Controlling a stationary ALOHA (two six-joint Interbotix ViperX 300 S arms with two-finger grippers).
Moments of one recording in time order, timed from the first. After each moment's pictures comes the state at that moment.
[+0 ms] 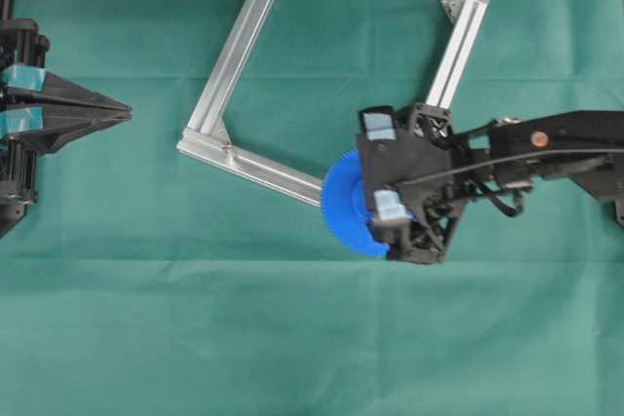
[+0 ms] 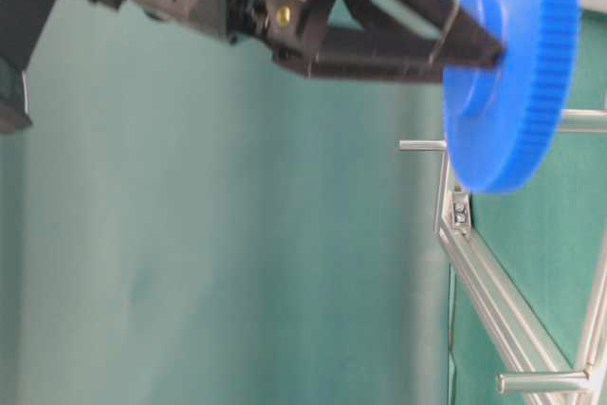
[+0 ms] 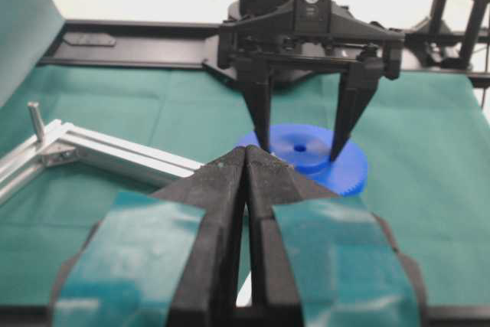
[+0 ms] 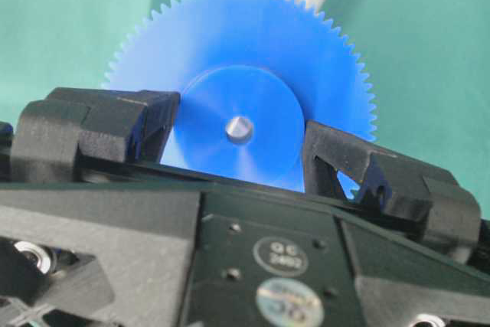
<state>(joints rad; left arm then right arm) 0.04 -0.96 1.15 -0.02 -0.19 0.01 0.09 -0.03 0.40 -0.05 0.73 0.39</state>
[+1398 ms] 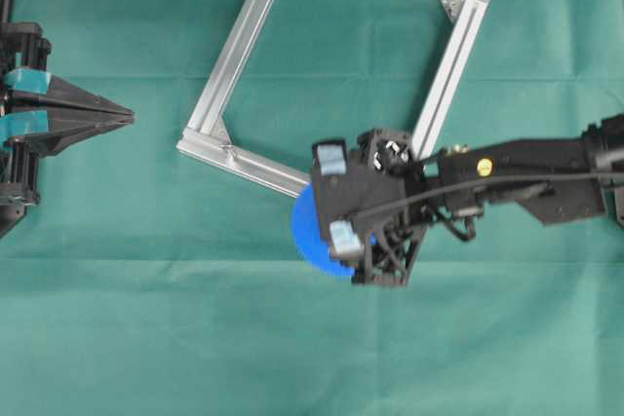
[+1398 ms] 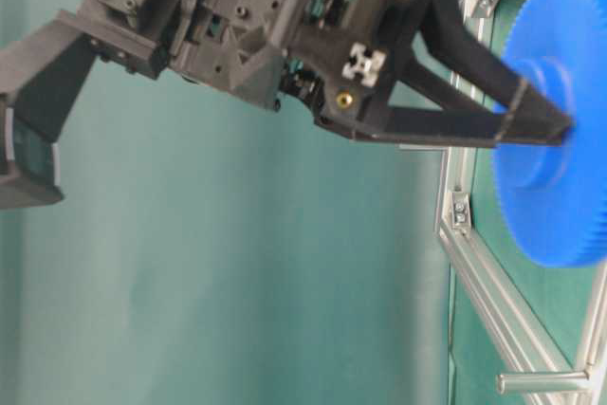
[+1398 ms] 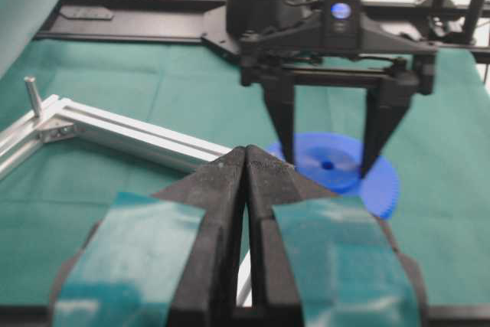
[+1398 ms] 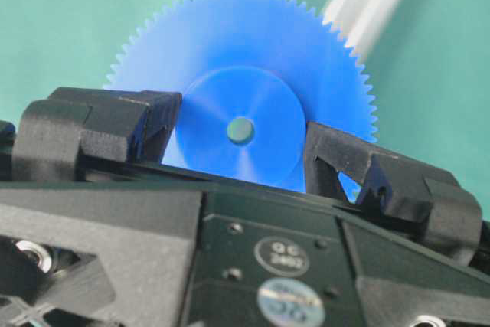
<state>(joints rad) 0.04 -0.96 1.15 -0.02 -0.14 0.01 0.14 0.09 0.31 -0.04 0.69 0.39</state>
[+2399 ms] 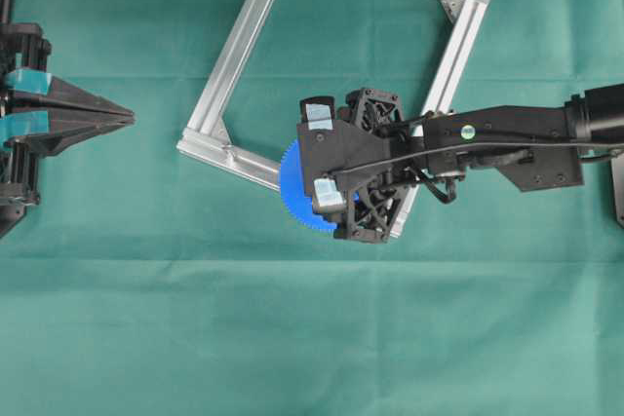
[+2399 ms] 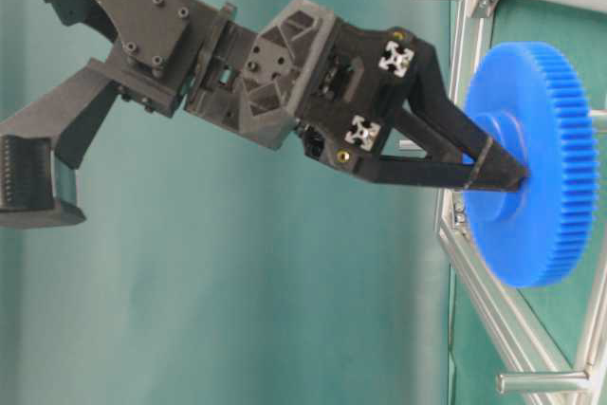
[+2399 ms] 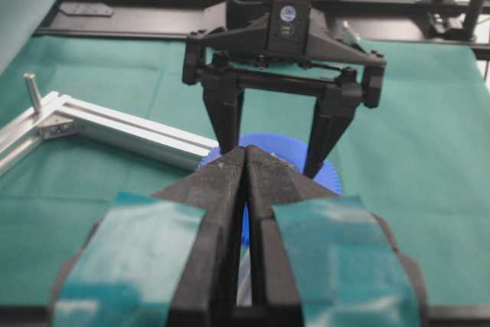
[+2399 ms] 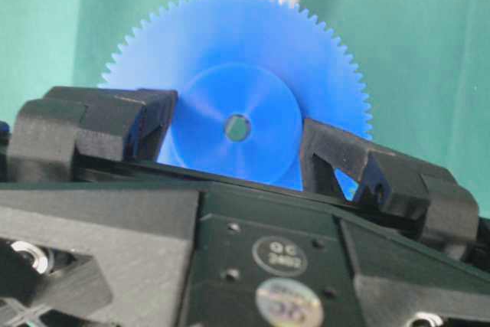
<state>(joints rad) 0.04 -0.96 1.15 -0.02 -0.13 0.01 0.04 0.12 0.30 -0.13 0.66 0.39</state>
